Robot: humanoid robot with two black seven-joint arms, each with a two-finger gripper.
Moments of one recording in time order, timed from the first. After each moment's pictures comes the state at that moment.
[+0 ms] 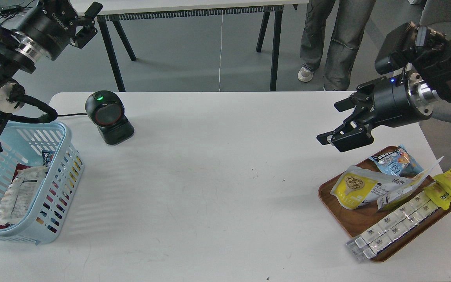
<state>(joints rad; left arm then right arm) -1.03 0.50 -0.54 -0.58 0.35 -0.49 -0.49 1.75 -0.99 -0.35 1.62 -1.73 0.49 0.49</state>
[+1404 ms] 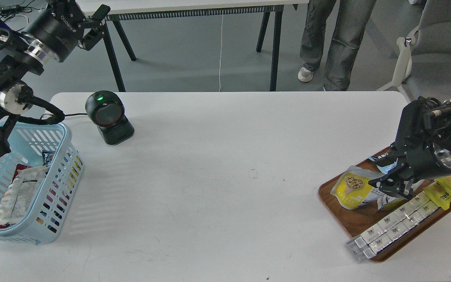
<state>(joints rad) -1.02 0.48 -0.54 -0.56 0.34 -0.49 -0.49 1.54 -1.03 -0.41 1.60 -2.12 0.49 0.49</state>
